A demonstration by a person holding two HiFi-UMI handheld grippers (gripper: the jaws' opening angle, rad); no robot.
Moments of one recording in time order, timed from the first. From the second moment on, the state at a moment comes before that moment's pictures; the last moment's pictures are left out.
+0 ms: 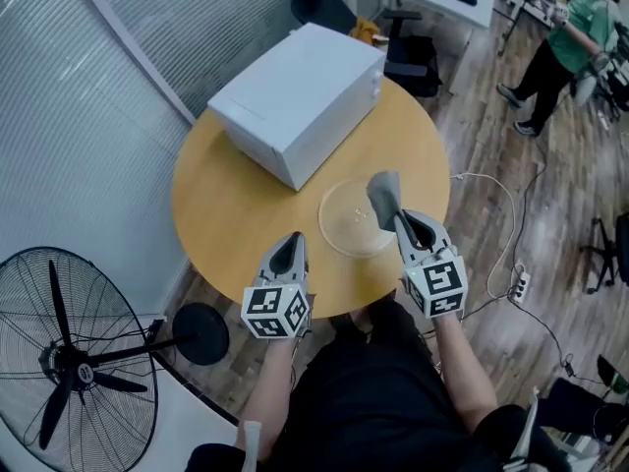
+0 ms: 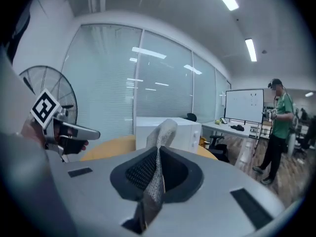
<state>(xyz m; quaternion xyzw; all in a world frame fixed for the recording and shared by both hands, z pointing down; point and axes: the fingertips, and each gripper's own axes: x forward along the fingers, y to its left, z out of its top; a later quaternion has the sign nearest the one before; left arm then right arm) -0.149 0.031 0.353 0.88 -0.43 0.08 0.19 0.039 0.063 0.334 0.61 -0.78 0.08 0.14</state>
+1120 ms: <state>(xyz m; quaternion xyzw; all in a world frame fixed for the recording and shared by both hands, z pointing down) -0.137 0.037 0.313 0.90 -0.40 0.06 0.15 0.031 0.085 0.308 0.58 -0.80 0.12 0.08</state>
